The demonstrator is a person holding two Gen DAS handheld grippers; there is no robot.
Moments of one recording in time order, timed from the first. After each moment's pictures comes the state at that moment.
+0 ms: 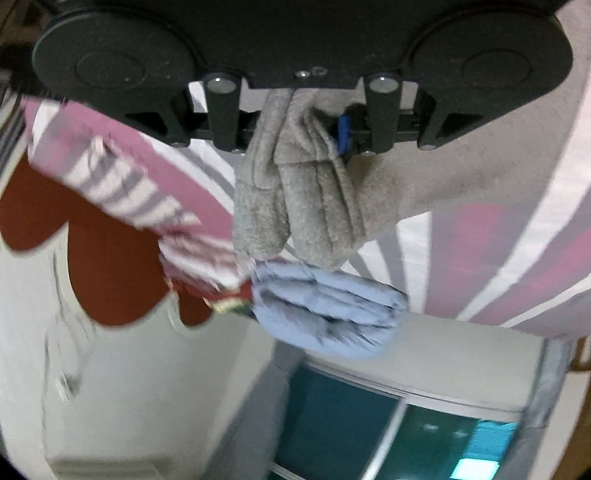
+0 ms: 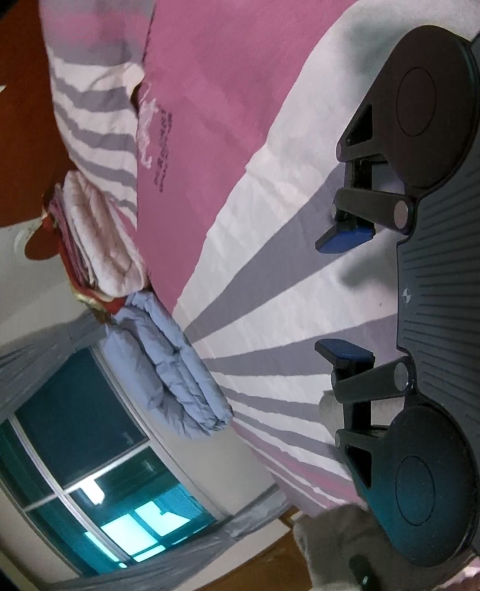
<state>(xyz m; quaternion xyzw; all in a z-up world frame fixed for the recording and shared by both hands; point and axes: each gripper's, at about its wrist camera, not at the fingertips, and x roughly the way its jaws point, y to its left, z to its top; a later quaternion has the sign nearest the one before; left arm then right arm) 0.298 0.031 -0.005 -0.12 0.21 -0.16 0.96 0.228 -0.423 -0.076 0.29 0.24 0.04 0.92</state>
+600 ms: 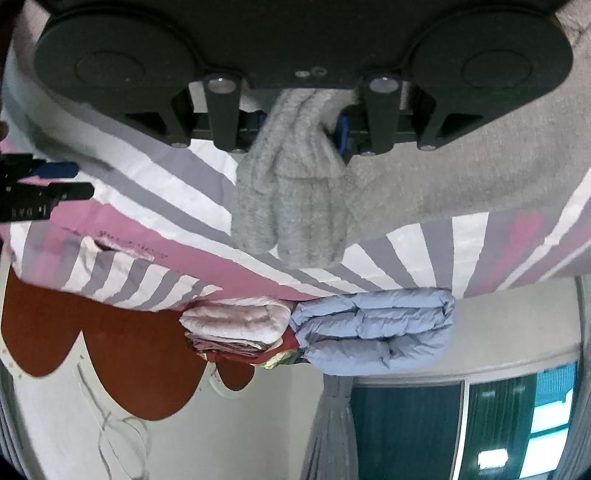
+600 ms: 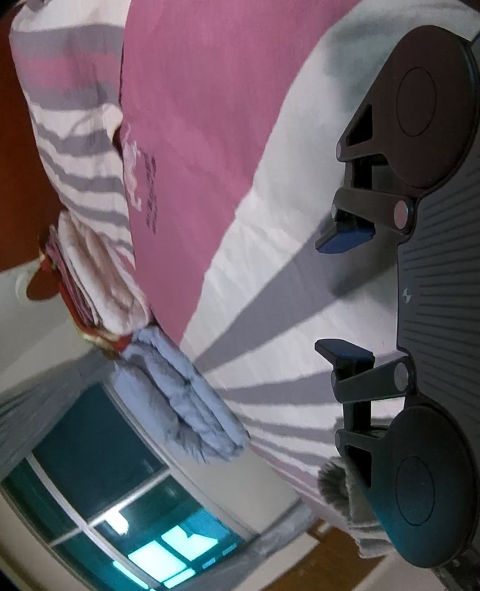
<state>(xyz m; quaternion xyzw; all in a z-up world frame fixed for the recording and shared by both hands) 0.289 -0.077 -0.044 0.04 0.21 -0.17 0.96 0.221 -0.438 -0.087 0.32 0.25 -0.01 0.91</state>
